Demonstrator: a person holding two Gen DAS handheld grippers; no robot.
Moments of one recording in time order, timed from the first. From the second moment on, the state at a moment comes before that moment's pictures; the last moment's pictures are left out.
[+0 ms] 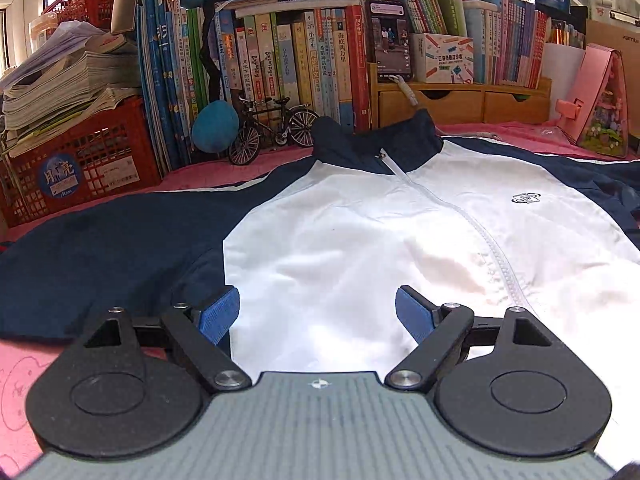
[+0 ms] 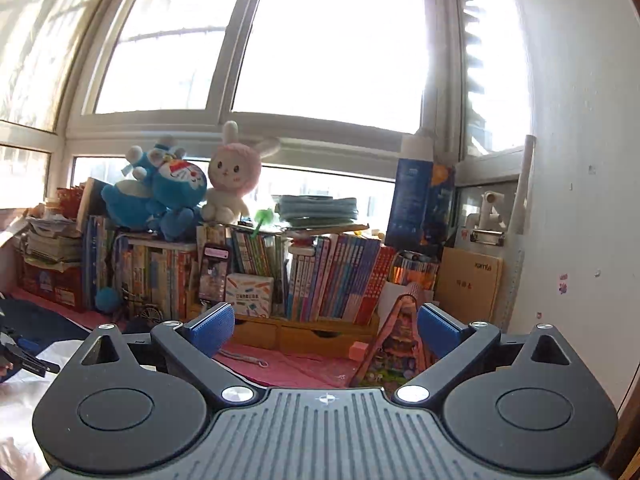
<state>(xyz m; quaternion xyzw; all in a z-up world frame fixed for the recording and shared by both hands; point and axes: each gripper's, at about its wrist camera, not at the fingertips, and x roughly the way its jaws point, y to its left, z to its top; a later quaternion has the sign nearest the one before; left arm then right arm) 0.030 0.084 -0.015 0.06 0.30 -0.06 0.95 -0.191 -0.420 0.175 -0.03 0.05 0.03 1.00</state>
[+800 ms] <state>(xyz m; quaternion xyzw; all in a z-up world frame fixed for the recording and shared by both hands) 0.046 0.259 -0.003 -0.08 0.30 0.20 0.93 -0.010 -0.134 -0.041 0.05 0.32 0.29 0.90</state>
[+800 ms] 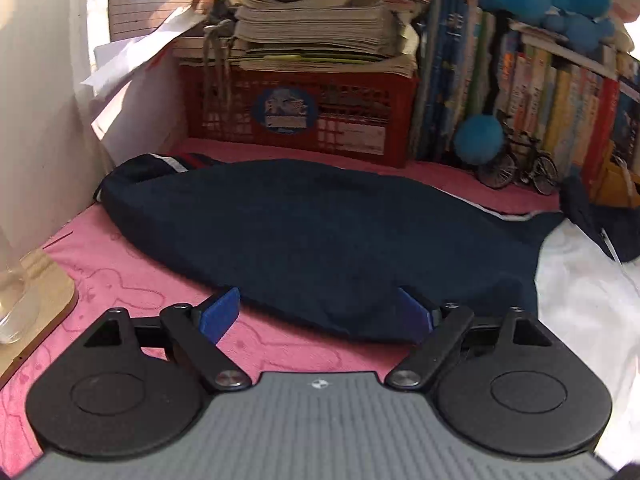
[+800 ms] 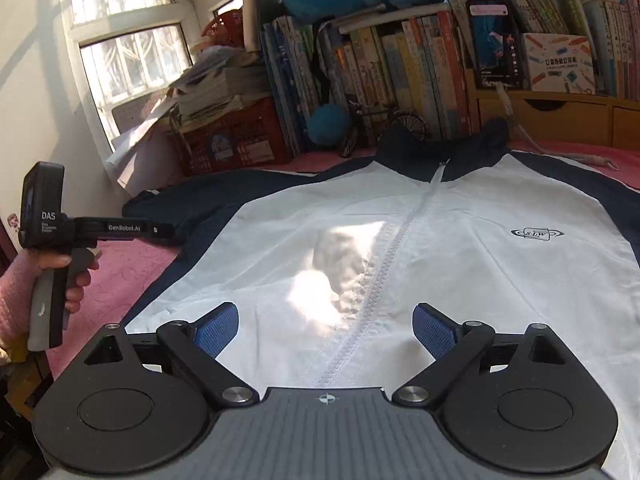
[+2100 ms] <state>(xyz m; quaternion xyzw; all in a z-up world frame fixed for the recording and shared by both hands) 0.166 0.306 -0.018 0.01 0.28 0.06 0.96 -0.014 -0.090 -0.056 -0.08 0.34 0.26 0.90</state>
